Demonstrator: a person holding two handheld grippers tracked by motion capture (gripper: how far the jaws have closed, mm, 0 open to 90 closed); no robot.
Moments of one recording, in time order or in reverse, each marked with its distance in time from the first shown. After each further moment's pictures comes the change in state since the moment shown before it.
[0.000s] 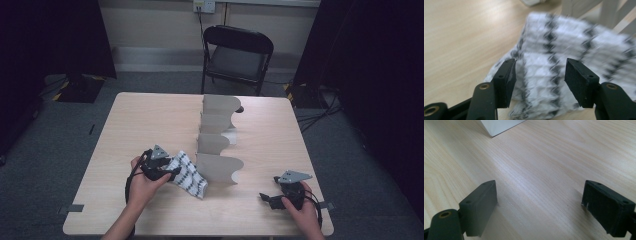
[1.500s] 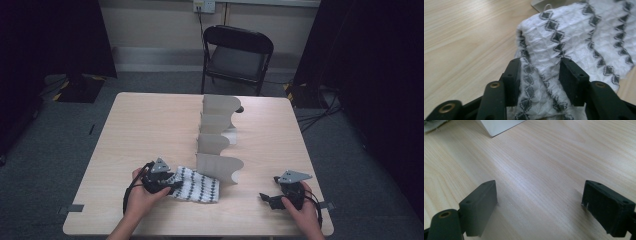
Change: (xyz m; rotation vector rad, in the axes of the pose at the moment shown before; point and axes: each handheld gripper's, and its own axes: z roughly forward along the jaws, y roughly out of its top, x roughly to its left) left arm -0.023 -0.023 -0.006 0.023 -0.121 0.048; right arm 0.000 0.000 0.000 0.000 0.000 0.000
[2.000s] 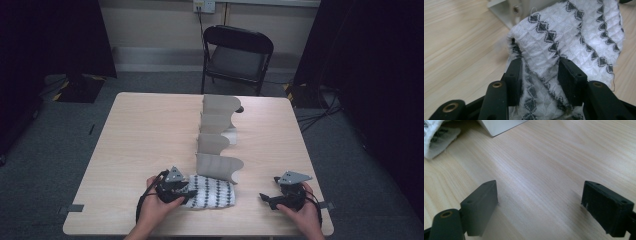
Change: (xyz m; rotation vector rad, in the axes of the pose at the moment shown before) left arm -0.043 0.006 0.019 -0.014 -0.071 0.008; right arm 0.003 0.000 -0.001 -0.008 -0.014 -0.018
